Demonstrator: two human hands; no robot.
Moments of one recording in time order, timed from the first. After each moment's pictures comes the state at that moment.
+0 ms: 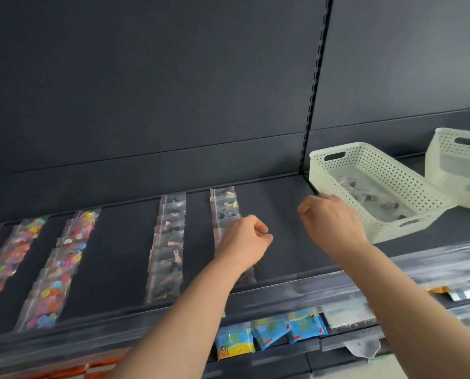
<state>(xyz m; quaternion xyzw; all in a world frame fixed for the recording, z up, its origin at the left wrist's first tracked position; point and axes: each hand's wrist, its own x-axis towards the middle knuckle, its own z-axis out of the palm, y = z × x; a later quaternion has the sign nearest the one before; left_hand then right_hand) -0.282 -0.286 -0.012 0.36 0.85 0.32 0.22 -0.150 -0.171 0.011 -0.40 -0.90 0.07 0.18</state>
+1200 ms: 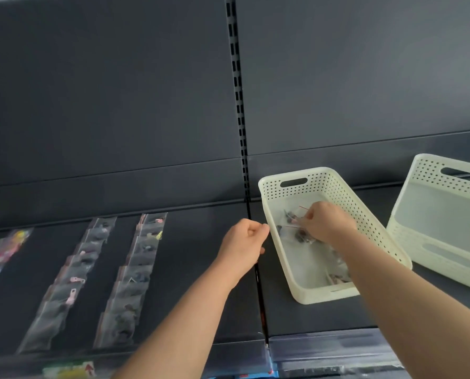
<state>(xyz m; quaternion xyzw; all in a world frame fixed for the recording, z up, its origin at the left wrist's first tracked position) -0.181 -0.092 0.013 0.25 0.81 0.45 0.30 -0.103 0.085 -0.011 -0.47 -0.86 0.19 -0.01</state>
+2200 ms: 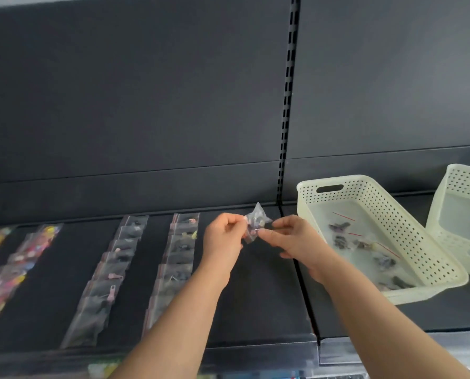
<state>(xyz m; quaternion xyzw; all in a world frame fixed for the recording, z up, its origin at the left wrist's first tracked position) -0.250 -0.160 0.011 0.14 0.74 0.62 0.22 -0.154 -0.049 0.005 -0.34 -0.70 0.61 0.13</state>
